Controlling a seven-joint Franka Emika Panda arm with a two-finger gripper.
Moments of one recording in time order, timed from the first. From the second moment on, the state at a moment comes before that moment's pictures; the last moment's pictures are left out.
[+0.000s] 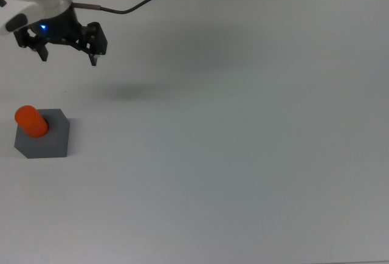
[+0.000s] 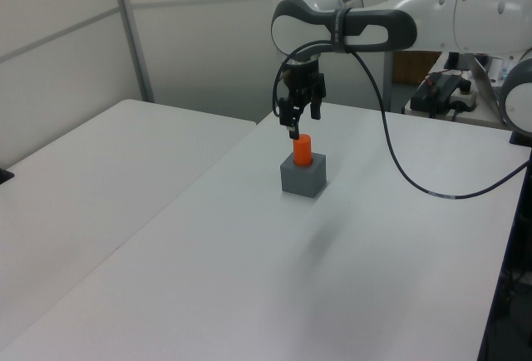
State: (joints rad) arm 0.03 0.33 -0.28 -1.38 0.03 1.70 -0.17
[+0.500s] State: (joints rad) arm 0.06 0.33 -0.26 -1.38 0.02 1.70 -0.17
